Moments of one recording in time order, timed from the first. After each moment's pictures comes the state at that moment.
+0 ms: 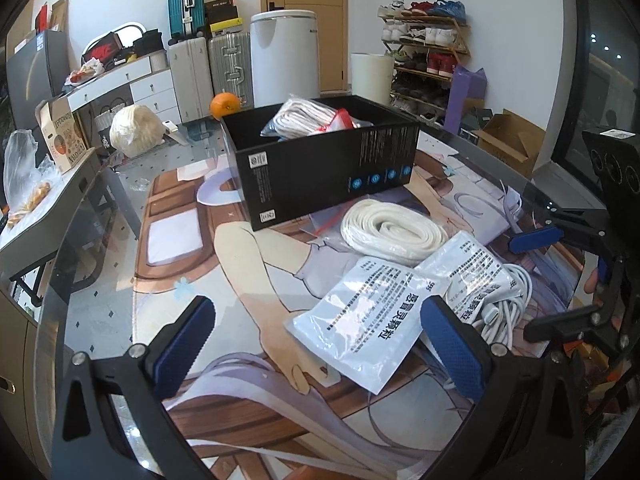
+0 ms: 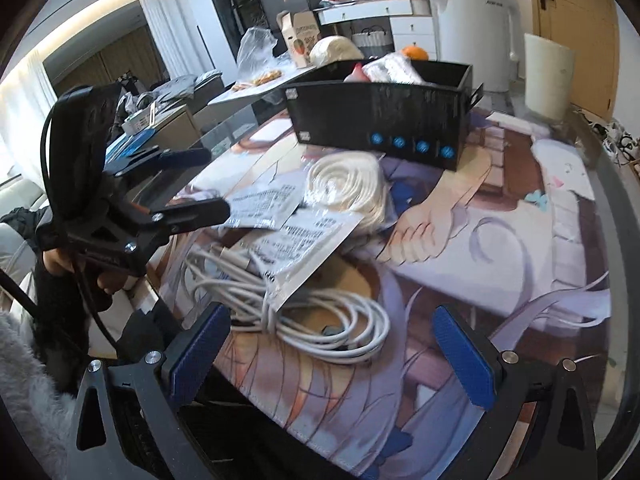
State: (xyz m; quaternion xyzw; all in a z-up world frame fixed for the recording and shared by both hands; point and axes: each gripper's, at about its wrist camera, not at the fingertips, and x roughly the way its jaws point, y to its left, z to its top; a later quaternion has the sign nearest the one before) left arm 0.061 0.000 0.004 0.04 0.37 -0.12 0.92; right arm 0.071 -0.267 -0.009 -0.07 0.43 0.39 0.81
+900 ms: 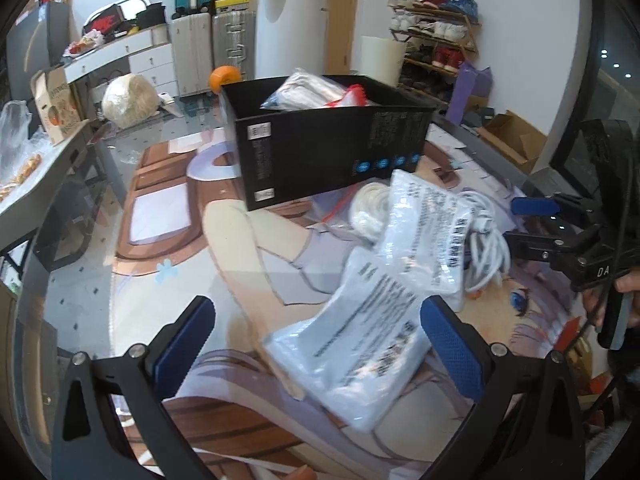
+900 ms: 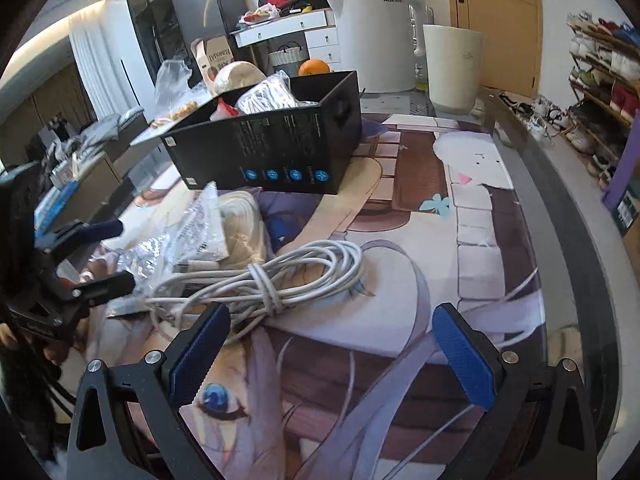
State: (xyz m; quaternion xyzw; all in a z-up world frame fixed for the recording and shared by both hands) left arm 0.075 0.007 -0.006 0.01 0.40 -0.13 0.91; right arm 0.118 -0.296 -0.009 -0.03 0.43 0.25 0.87
